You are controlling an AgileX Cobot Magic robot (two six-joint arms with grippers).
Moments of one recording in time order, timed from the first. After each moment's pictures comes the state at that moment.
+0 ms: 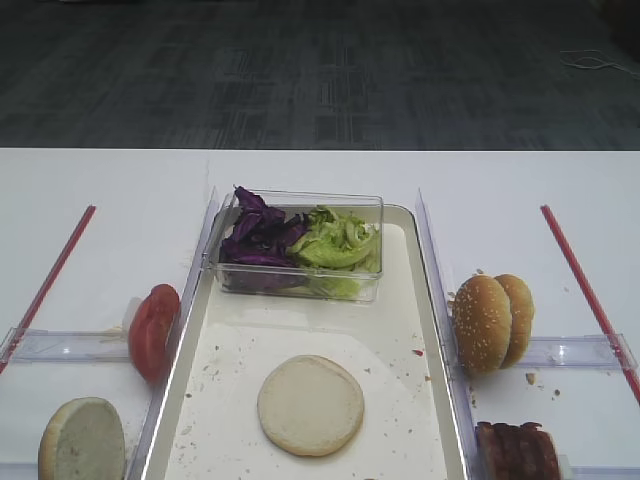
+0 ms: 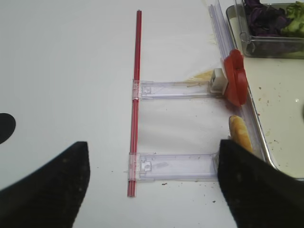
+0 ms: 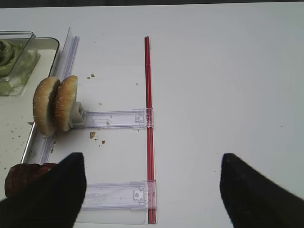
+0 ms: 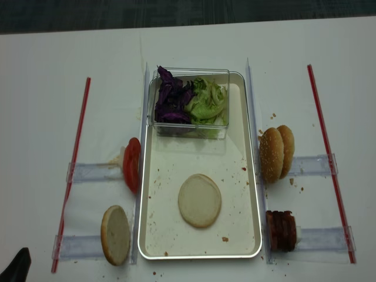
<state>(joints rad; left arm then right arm) 0.08 -0.02 -0.49 -0.03 1.18 -0.01 0.01 -0.02 -0.48 -0.03 1.12 0.03</state>
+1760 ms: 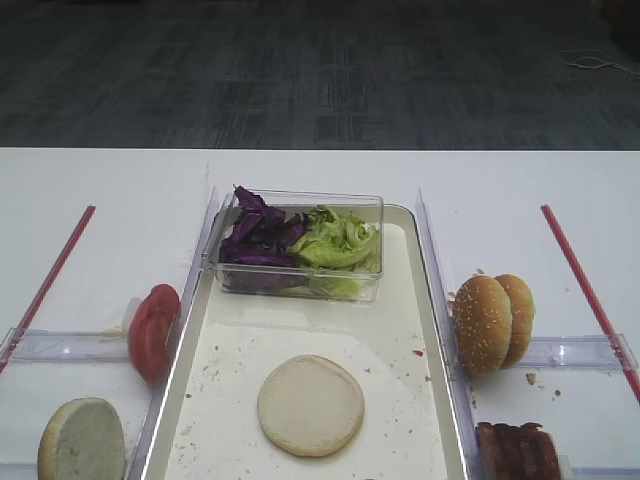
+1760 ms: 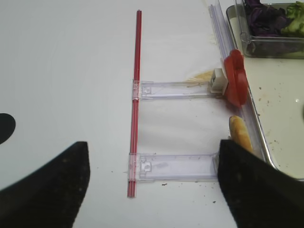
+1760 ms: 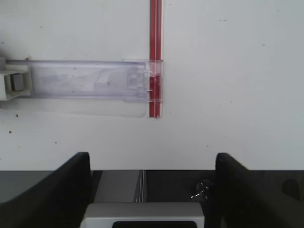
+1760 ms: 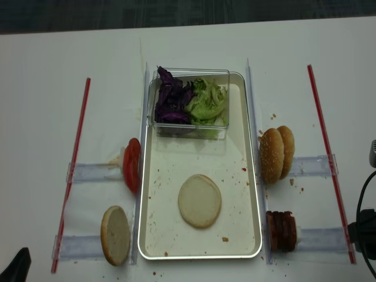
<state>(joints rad) 0.08 -0.02 -0.49 -0.03 1.18 -0.01 0.01 0.91 -0.49 0.01 1.09 -0.02</state>
